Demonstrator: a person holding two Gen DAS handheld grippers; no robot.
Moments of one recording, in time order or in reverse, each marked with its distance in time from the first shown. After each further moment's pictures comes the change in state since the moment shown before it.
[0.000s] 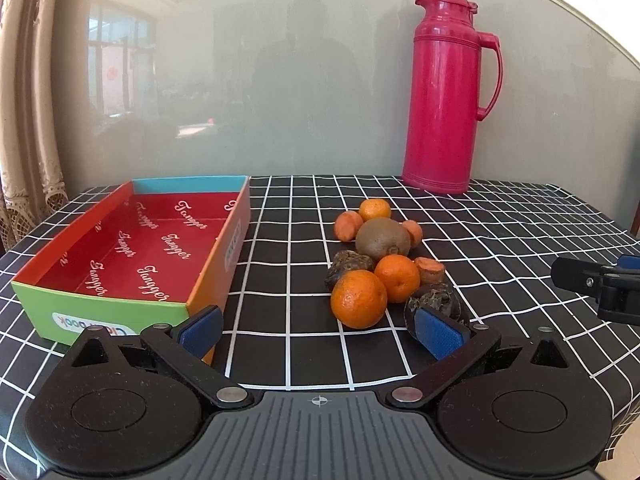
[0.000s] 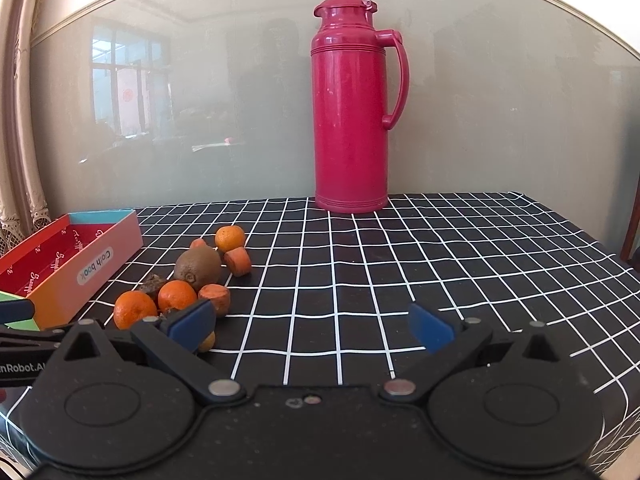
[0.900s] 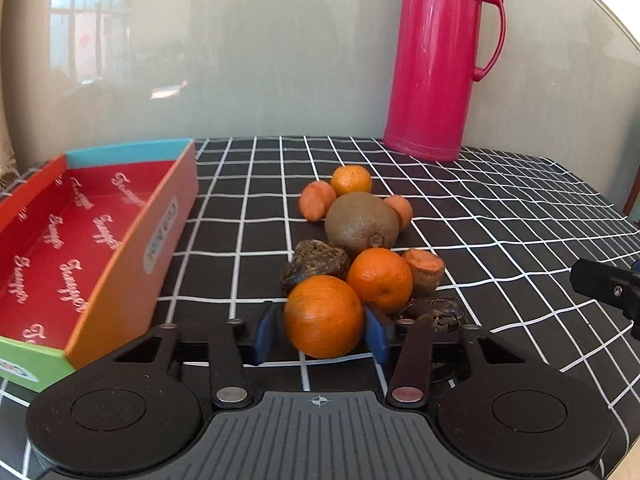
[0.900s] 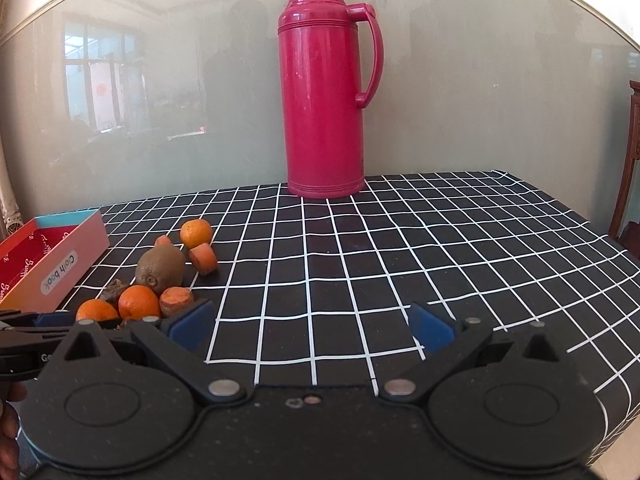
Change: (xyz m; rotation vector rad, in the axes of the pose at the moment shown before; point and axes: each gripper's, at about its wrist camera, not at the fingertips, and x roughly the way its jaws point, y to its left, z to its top) left arm 0.071 -0.015 0.014 -0.010 0.130 -0.090; right arm 0.028 -0.009 0.005 0.049 0.058 -0.058
